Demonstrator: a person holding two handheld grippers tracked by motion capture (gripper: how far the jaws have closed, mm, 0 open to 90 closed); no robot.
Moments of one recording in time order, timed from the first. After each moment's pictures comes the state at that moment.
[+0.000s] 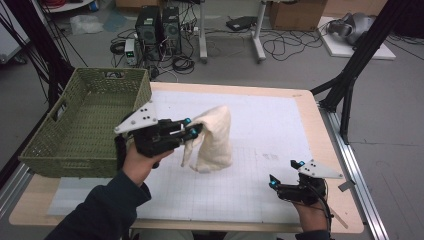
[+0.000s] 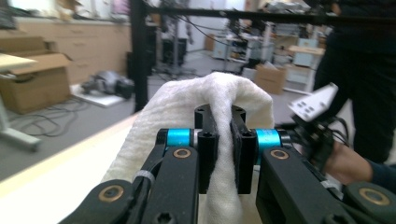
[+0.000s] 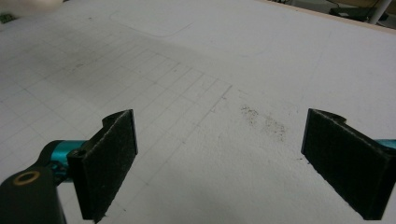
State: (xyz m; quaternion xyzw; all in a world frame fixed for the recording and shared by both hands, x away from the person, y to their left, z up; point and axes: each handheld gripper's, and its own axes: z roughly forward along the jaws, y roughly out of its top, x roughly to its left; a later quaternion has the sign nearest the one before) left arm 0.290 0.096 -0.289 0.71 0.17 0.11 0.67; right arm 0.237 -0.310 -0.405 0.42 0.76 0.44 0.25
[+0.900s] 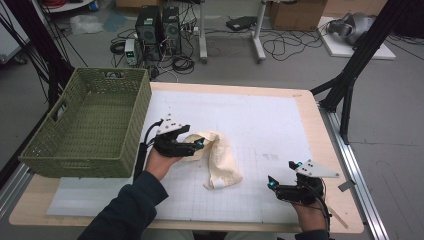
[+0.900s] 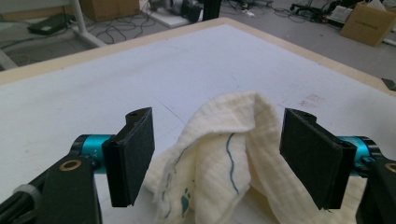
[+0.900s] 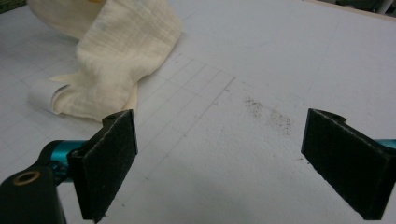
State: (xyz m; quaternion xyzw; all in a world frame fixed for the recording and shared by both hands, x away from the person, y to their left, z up) left arm 0.342 0.097 -0.386 0.75 0.33 0.17 0.55; right arm 0.239 -0.307 -0.411 0.42 0.76 0.43 0.24
